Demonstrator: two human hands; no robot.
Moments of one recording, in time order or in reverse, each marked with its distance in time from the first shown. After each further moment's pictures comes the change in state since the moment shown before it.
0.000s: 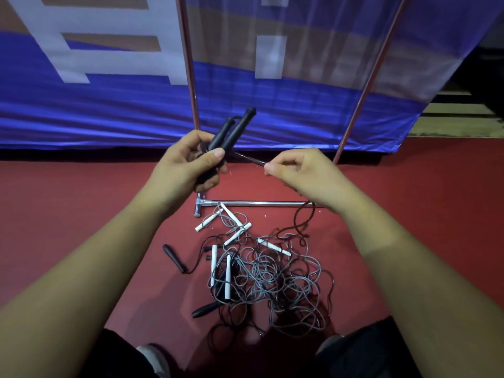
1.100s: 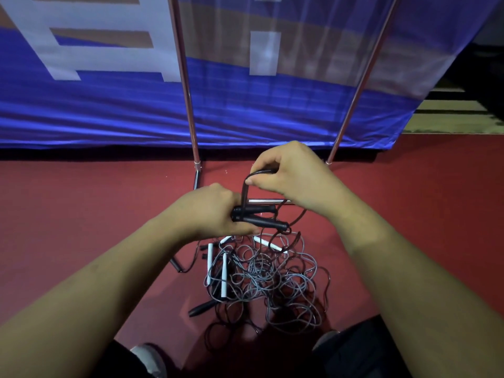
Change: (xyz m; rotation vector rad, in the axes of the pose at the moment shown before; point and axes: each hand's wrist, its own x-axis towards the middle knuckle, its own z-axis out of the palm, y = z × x) left_hand -0.012 -0.024 0.032 1.406 -0.475 0.063; right_hand -0.007 -0.026 0.009 -0.306 0.004 -0.172
